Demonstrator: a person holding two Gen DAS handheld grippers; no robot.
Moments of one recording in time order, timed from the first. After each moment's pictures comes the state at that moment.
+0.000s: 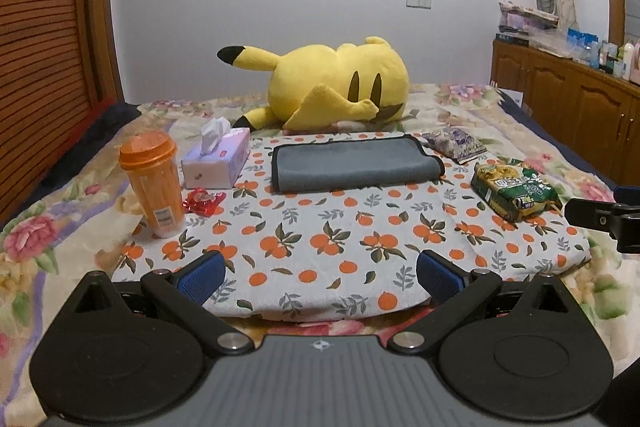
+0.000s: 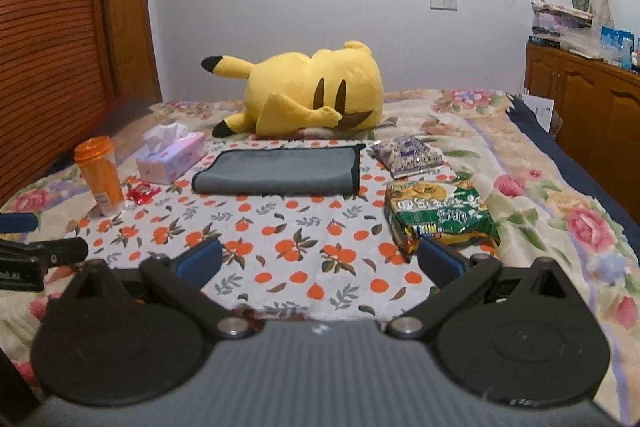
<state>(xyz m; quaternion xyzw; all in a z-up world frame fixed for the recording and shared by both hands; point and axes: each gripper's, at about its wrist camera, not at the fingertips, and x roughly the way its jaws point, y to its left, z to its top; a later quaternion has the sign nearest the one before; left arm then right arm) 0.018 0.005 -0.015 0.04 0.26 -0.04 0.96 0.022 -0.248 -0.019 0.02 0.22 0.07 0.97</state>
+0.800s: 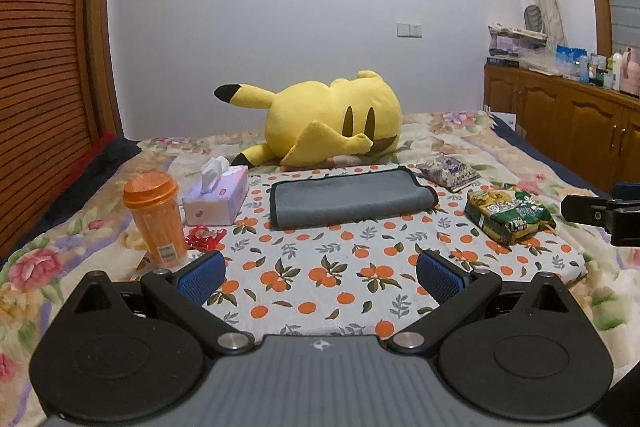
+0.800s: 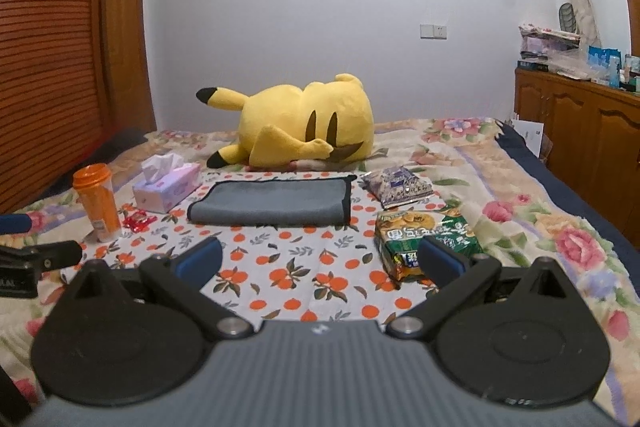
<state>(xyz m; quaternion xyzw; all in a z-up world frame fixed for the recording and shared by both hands) 0.004 0.002 -0.004 0.05 0.21 -0.05 0.98 0.011 -0.254 -0.012 0.03 0.18 0.06 0.98</state>
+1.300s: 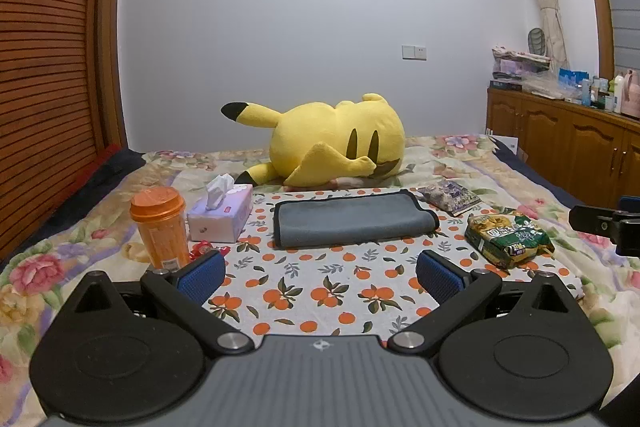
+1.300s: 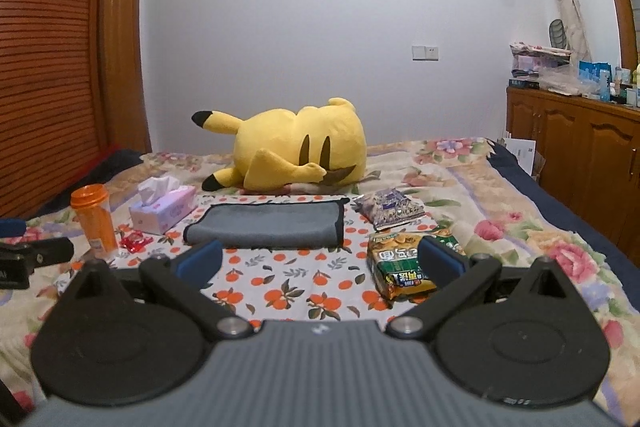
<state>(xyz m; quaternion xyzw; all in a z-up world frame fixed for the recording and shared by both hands) 0.000 0.007 0.003 0.03 0.18 -0.04 0.98 0.005 -0.257 -0.008 0.03 0.14 0.05 0.99</state>
